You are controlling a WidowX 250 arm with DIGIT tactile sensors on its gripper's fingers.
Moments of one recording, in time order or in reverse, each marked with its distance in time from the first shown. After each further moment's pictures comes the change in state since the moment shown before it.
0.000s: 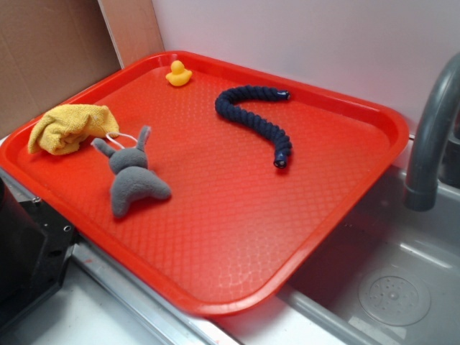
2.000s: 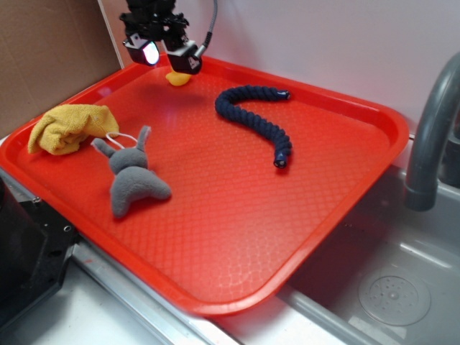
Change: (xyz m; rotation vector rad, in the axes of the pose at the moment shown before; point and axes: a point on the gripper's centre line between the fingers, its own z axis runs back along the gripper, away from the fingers) arm 0.174 0.133 -0.208 0.012 -0.039 0.150
